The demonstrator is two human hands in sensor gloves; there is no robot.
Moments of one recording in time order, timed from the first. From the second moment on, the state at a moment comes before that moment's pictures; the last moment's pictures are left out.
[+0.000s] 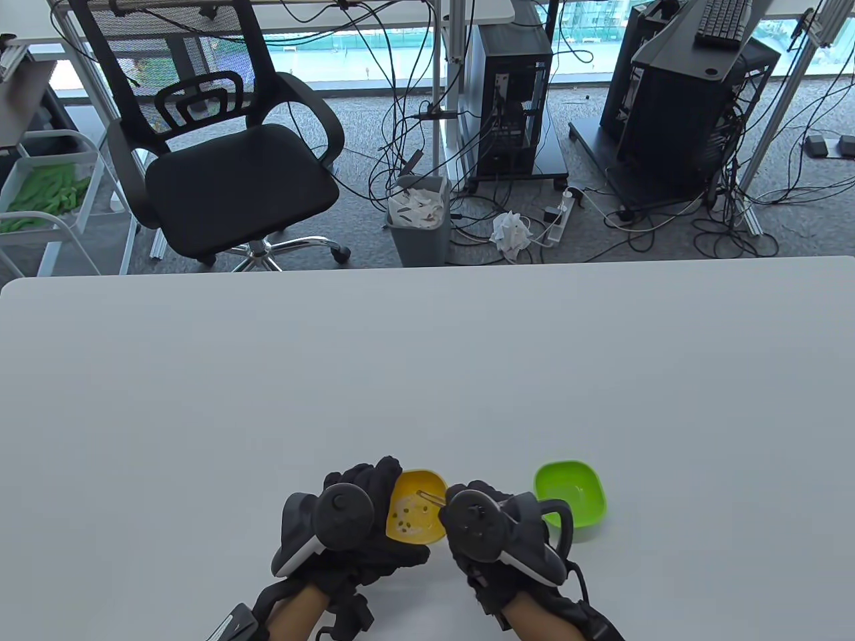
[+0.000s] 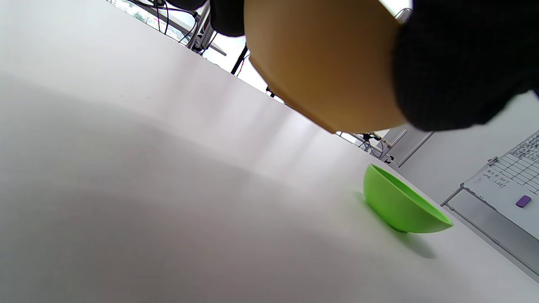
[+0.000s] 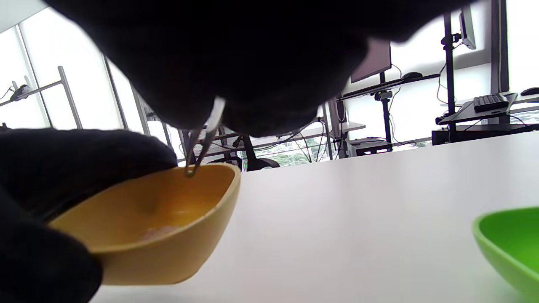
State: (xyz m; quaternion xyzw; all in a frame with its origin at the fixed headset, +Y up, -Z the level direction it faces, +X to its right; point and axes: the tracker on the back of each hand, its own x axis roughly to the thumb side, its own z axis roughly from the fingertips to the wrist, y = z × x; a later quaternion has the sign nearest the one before) left_hand -0.148 -0.729 -0.252 -0.09 -0.17 0.25 0.95; right_hand 0.073 -0.650 -0.229 0.10 -0.06 0.98 0.16
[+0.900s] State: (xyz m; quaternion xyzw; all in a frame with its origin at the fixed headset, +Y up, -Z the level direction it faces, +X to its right) left_hand -0.147 -0.724 -0.248 -0.07 -0.18 0.25 0.95; right_hand 0.229 -0.687 -0.228 -0.13 -0.02 0.97 0.21
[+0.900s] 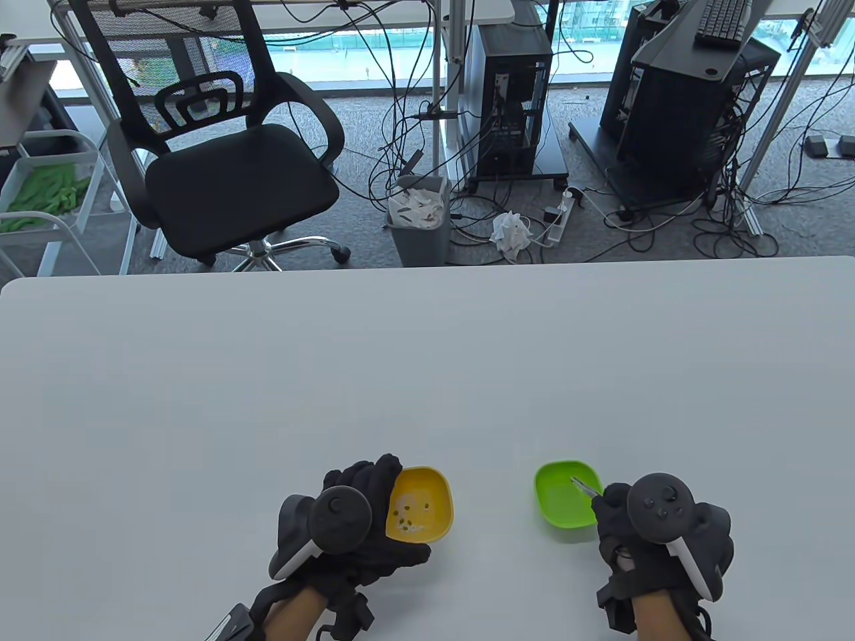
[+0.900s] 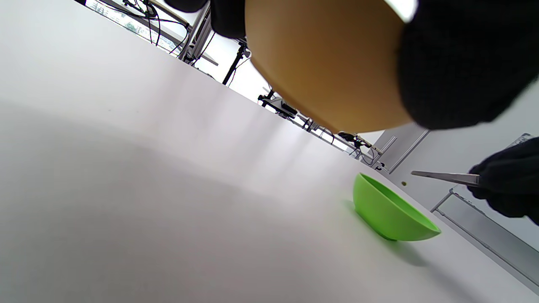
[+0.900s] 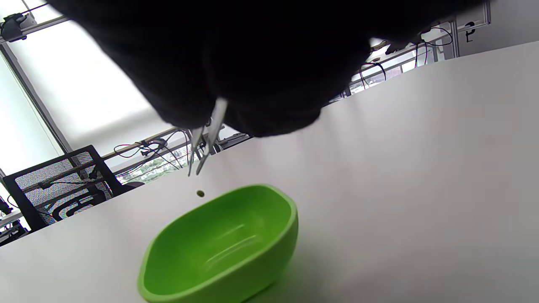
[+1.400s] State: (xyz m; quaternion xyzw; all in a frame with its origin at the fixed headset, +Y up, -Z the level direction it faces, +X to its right) left_hand -0.147 -0.725 -0.247 -0.07 -0.17 0.25 0.95; right_hand 0.226 -0.689 -0.229 -0.12 -0.02 0.97 0.23
